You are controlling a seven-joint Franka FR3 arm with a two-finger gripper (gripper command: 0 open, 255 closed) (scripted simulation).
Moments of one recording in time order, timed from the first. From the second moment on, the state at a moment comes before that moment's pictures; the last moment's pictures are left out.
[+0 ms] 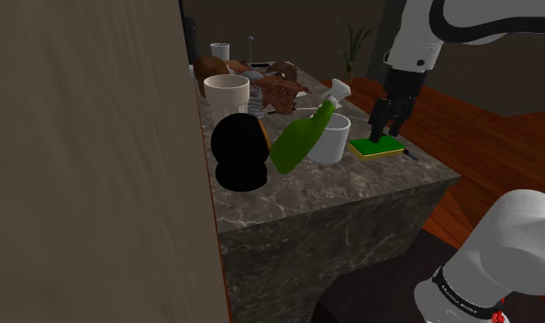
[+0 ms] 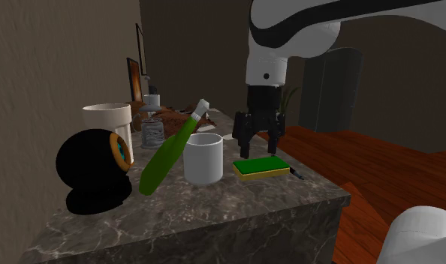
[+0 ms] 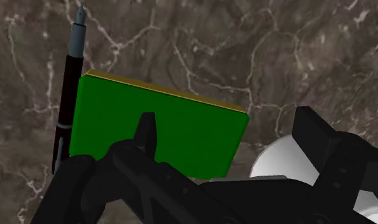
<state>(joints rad) 0.00 -0.74 -0.05 -2.36 0.09 1.56 0.07</state>
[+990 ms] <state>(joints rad) 0.08 -0.68 0.00 -2.09 0.26 1.65 0.14</state>
